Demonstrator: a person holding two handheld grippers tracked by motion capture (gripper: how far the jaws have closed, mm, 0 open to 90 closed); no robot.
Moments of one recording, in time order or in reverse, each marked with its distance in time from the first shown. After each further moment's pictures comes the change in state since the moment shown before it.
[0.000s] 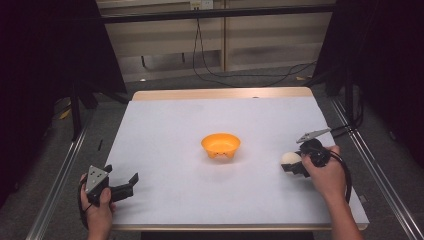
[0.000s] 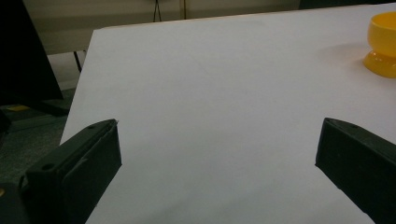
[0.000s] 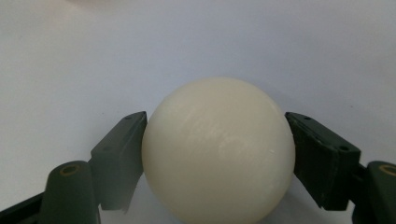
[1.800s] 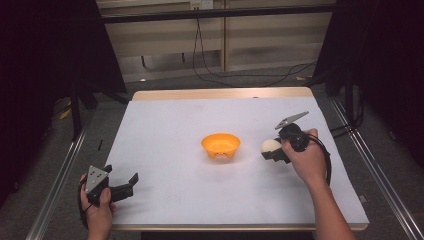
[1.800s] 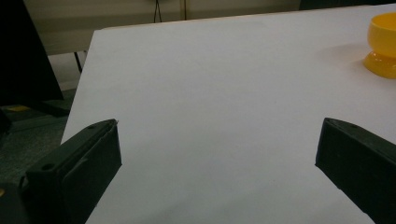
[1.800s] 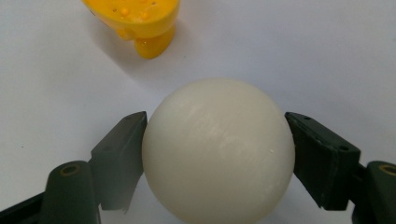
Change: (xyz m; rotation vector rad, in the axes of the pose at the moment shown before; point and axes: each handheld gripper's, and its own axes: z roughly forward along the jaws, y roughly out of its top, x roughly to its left) left arm 0.000 0.000 0.000 -0.005 -0.003 -0.001; right arm 0.030 0.068 0.007 -0.019 0.075 -0.101
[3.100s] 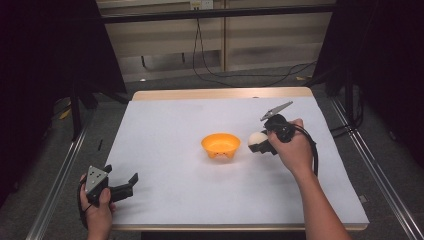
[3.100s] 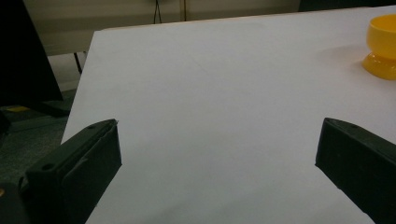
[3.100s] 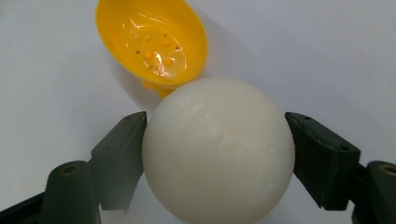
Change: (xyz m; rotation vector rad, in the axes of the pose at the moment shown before) left arm 0.001 0.000 -0.001 -0.001 0.004 0.002; right arm 0.012 0.041 0.012 -0.009 0.034 -0.058
